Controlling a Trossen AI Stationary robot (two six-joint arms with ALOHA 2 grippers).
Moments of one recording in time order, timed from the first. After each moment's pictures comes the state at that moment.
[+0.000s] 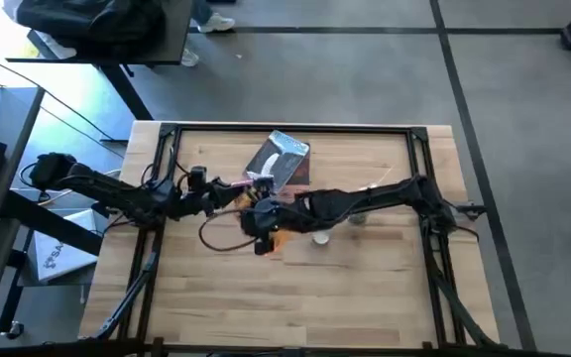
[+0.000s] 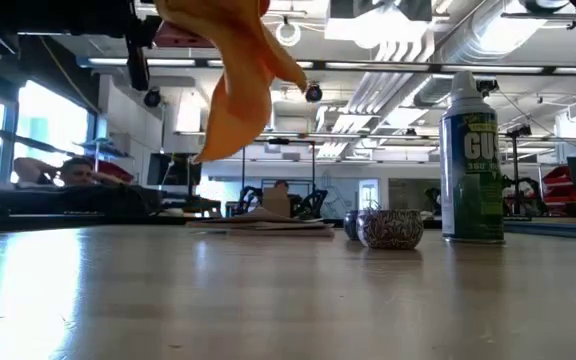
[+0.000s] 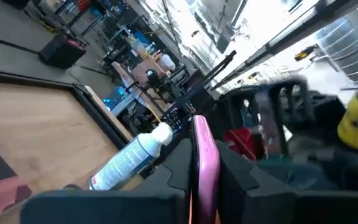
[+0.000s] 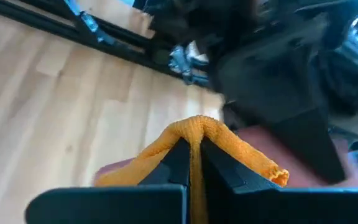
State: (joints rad) left arm -0.20 0.94 0.32 0.85 -0.48 -0.77; right arm 0.21 2.12 2.08 -0.62 0.41 -0.26
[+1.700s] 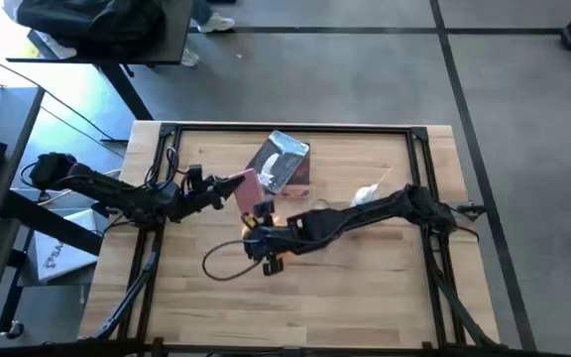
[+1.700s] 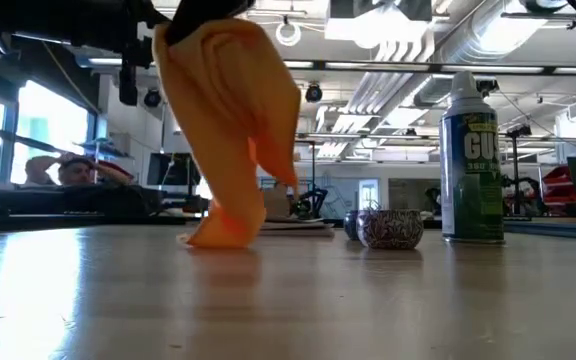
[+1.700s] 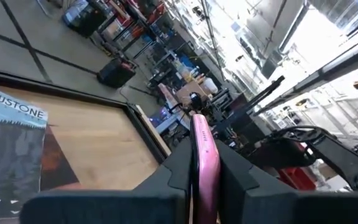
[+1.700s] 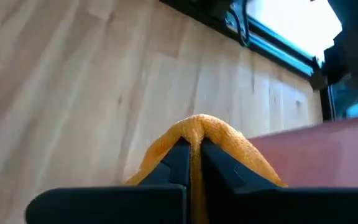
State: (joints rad) left arm -0.20 0.94 0.32 0.76 -0.70 -0.82; right arm 0.28 2.19 2.09 -0.73 0.40 -0.25
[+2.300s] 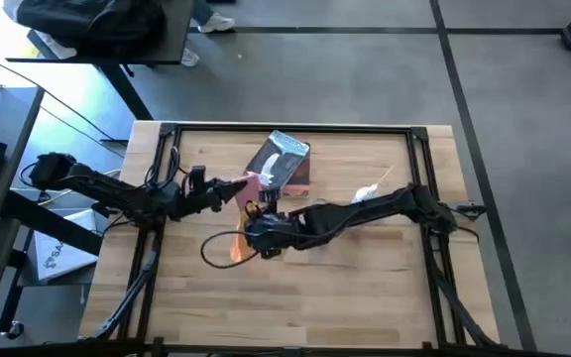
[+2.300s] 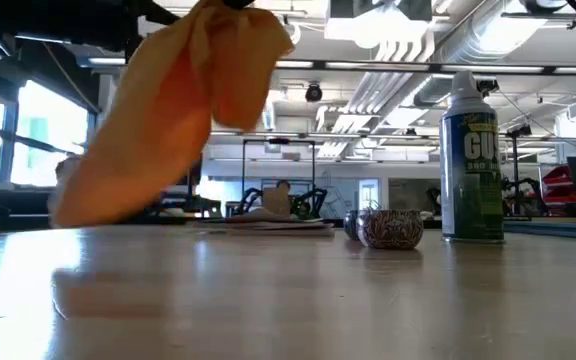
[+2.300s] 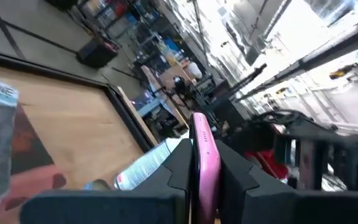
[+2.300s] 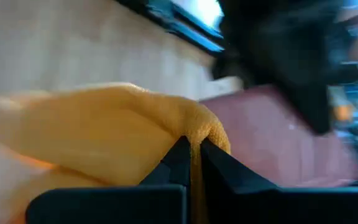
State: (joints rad) left arm -0.20 0.94 0.32 0.76 -0.56 -0.87; right arm 0.25 2.18 2.14 -0.78 0.72 -0.34
